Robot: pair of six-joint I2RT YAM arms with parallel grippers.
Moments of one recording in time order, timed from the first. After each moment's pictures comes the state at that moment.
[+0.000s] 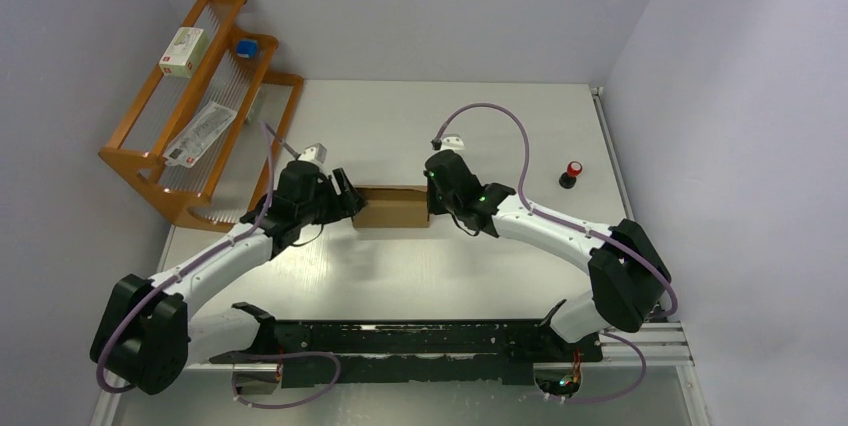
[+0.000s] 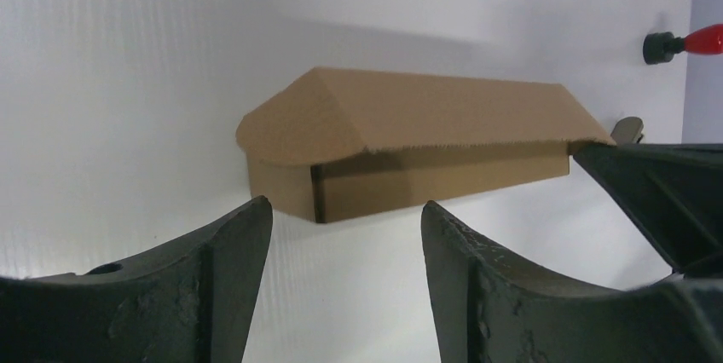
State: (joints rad) left arm -0.46 1.14 0.59 -0.08 0.06 -0.69; right arm 0.80 1.48 0.96 -0.22 0.28 0.49
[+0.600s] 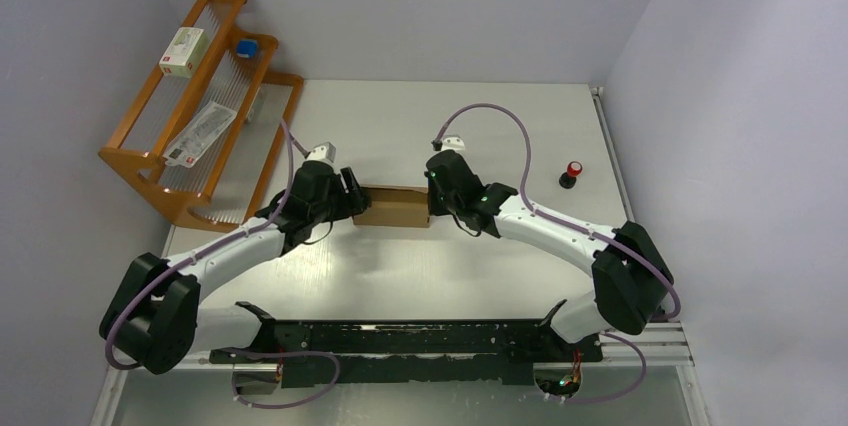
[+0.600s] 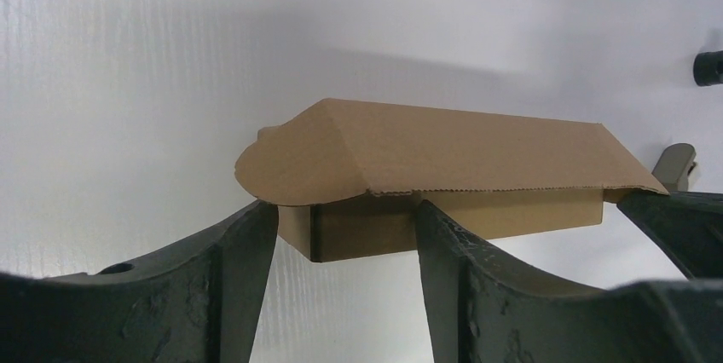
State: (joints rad) left arm -0.52 1.25 0.61 0.02 -0.06 -0.68; right arm 0.80 1.46 0.96 -0.24 0.26 0.49
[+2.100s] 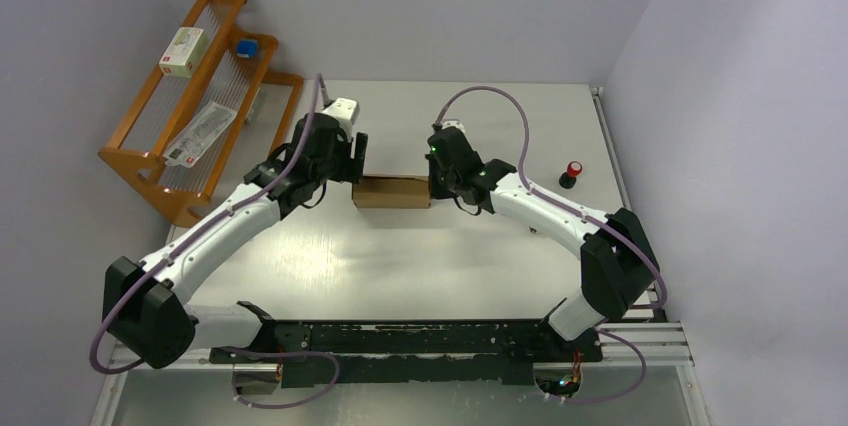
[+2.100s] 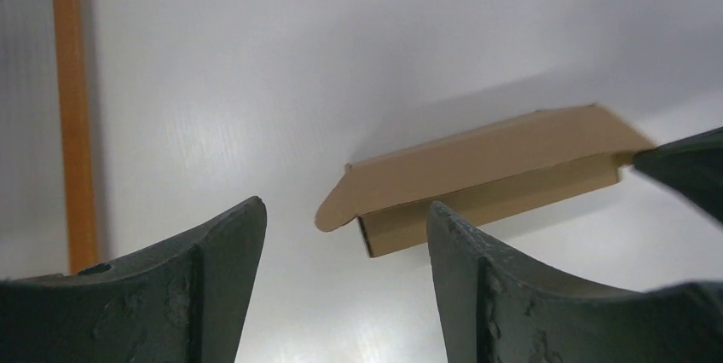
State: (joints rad) left arm -0.57 1.26 1.05 -0.34 -0.23 -0.19; right arm 0.71 1.56 1.13 -0.38 0.17 0.46
